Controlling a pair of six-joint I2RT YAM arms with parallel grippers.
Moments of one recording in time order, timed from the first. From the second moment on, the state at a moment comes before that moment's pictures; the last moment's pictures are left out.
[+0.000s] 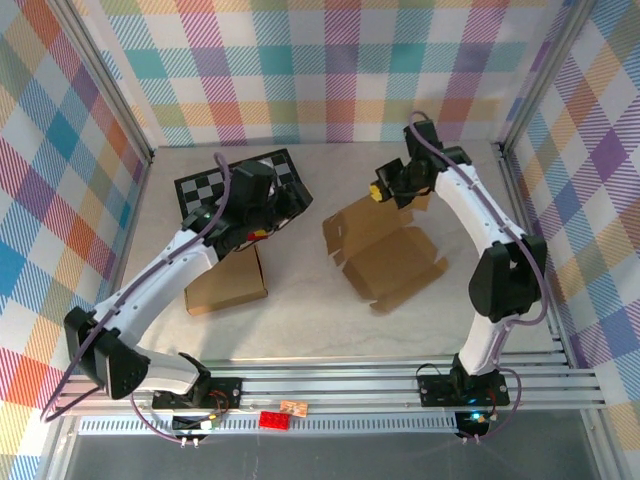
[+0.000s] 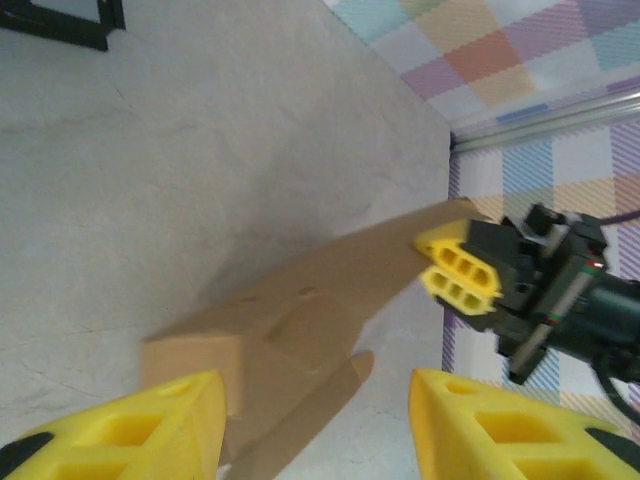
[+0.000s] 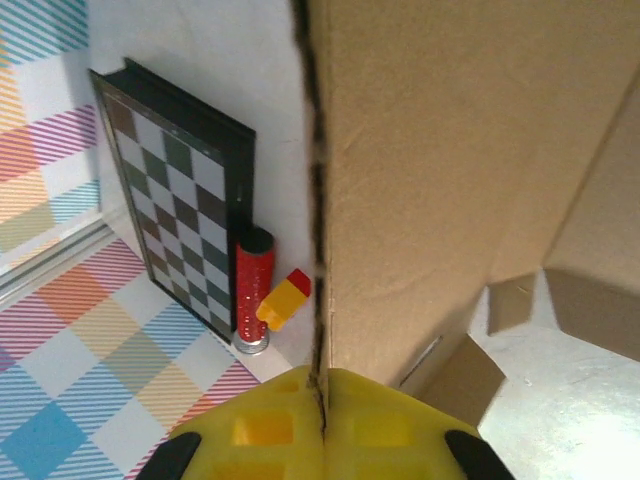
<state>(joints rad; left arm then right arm) -0.59 1.39 1.35 -0.56 0.07 -1.04 0.29 1.82 1.70 -0.88 -0.44 1.31</state>
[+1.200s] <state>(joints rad) -0.63 1.75 1.45 -0.41 0.23 -1.24 0.32 1.82 1.57 -0.68 -0.47 1.43</state>
